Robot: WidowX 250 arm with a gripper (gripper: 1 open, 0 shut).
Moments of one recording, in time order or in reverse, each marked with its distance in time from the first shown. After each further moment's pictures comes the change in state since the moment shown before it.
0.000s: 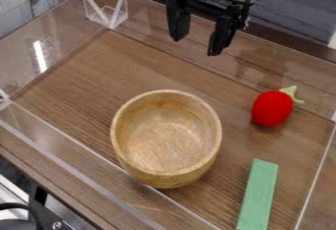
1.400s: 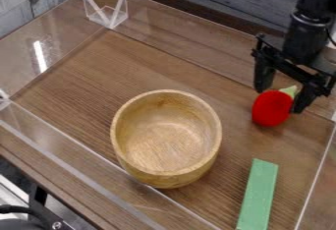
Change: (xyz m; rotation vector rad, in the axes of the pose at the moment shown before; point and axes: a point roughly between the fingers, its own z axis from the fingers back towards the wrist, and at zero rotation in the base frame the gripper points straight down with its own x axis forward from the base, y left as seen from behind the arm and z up) arm 0.039 -0.111 -0.064 0.010 -0.001 -0.238
